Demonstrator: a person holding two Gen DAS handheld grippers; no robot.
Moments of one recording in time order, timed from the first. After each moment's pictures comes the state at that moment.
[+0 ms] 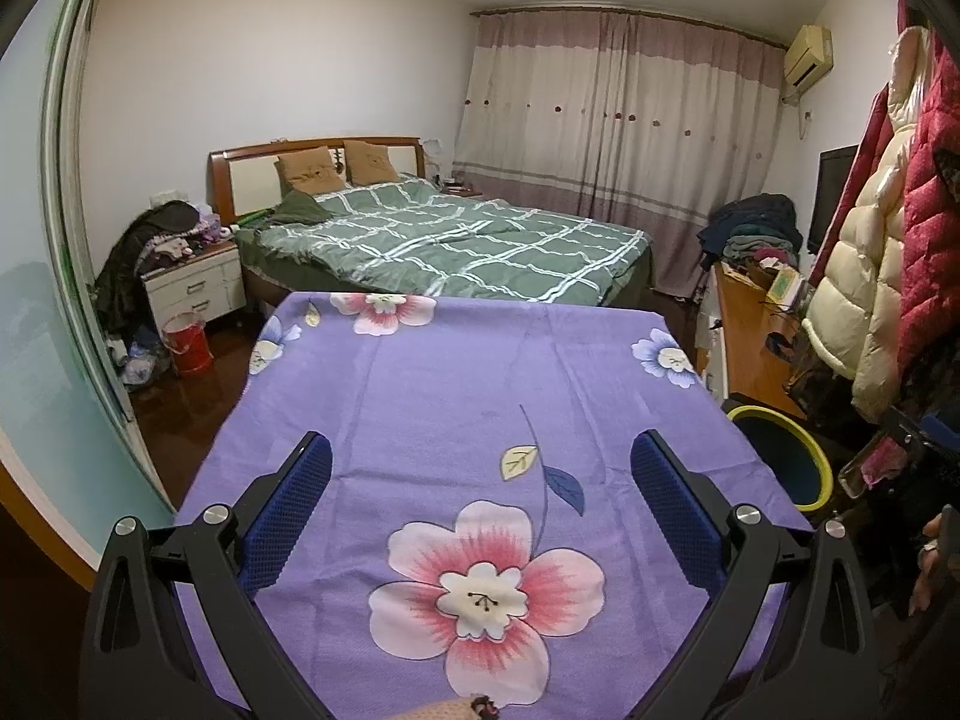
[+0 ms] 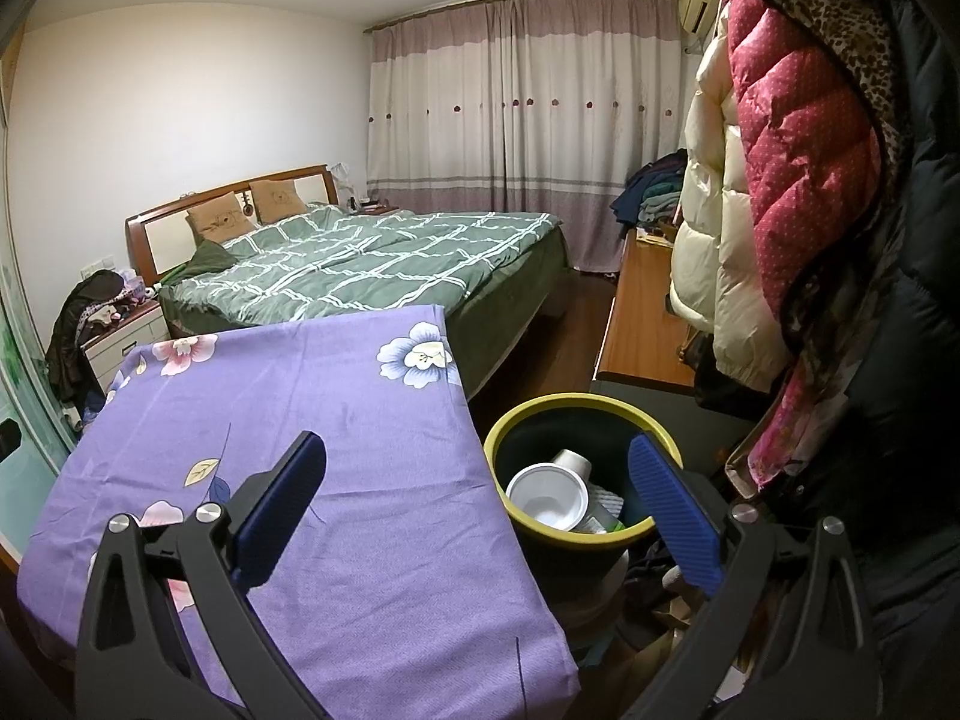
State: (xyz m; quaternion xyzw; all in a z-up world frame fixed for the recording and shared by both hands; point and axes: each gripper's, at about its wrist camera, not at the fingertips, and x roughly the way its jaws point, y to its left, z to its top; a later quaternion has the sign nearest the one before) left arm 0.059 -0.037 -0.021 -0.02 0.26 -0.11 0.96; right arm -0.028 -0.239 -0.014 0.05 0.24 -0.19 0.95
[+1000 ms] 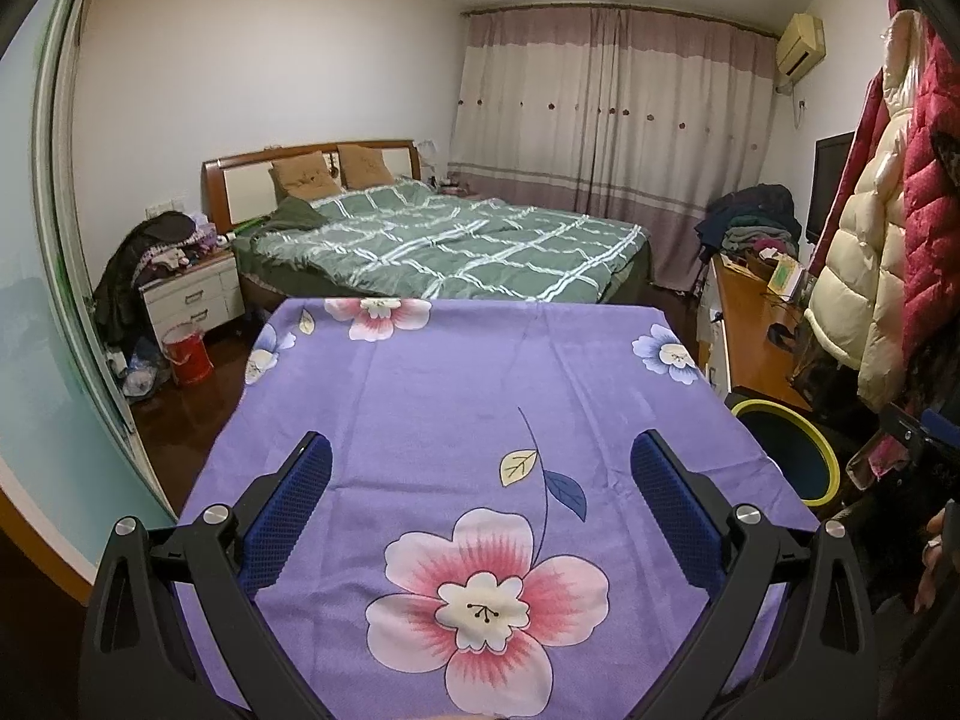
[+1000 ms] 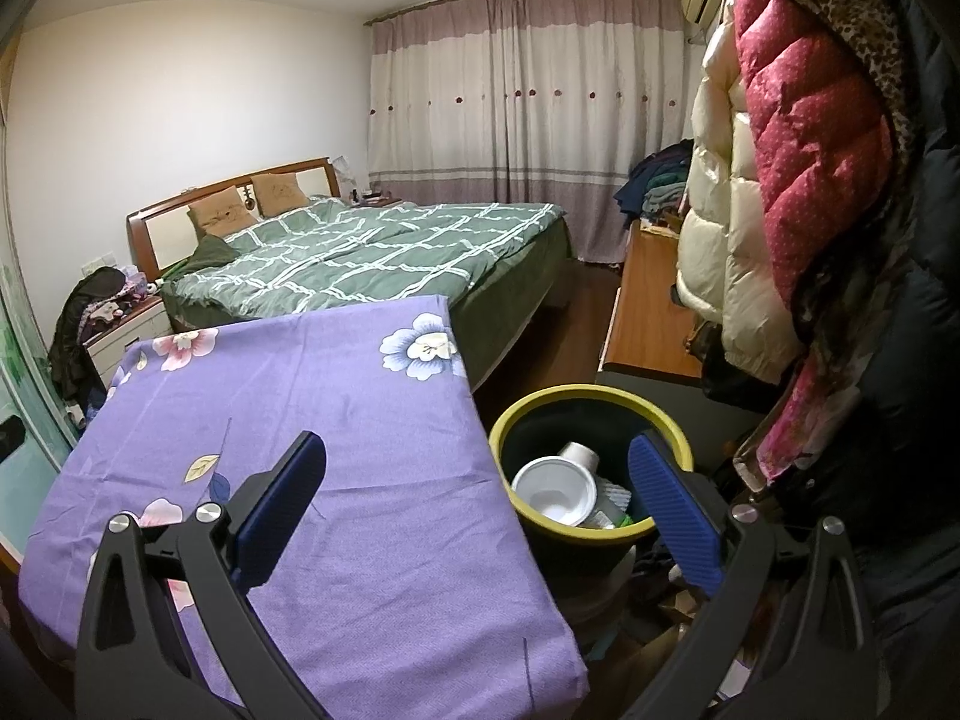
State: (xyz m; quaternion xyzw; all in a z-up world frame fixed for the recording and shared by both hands) left arm 0.074 -0.045 -0.031 0.00 0.26 -0.11 0.96; right arm -0.020 -0.239 -0.021 0.06 0.25 -0.18 0.95
